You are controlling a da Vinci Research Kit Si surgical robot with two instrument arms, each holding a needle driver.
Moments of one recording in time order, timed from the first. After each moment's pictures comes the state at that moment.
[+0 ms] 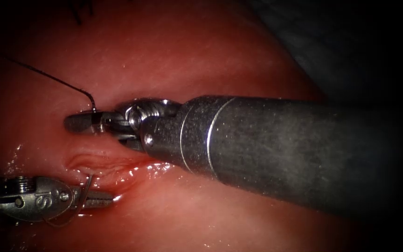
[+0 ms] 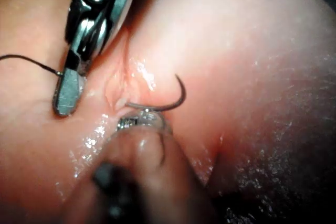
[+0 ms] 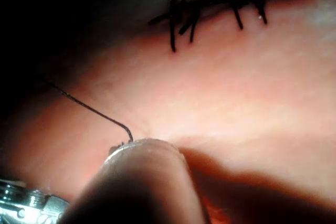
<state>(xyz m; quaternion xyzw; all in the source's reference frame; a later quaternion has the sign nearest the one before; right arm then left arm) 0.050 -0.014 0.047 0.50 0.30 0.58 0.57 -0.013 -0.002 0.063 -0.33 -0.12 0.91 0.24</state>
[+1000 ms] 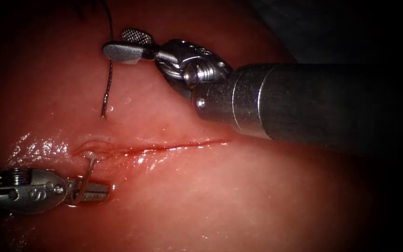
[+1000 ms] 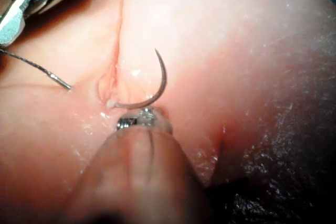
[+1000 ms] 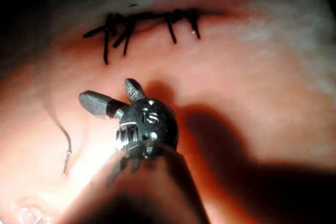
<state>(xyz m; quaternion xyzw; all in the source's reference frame) 0.040 0.004 0.054 0.18 0.56 0.58 0.57 -0.012 -0.002 0.063 -0.34 -0.10 0.92 0.19</state>
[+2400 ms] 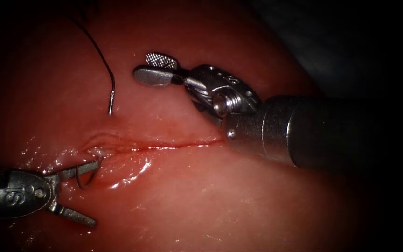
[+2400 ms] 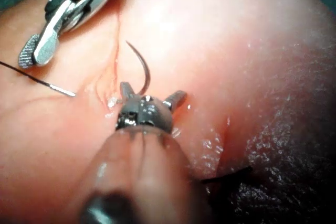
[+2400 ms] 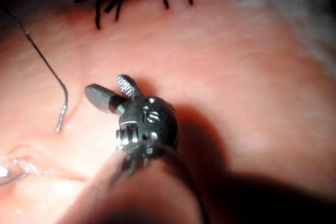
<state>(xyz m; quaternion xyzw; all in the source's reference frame) 0.039 -0.001 0.056 0.20 0.57 0.55 0.58 -0.014 0.001 0.057 -0.47 -0.09 0.86 0.16</state>
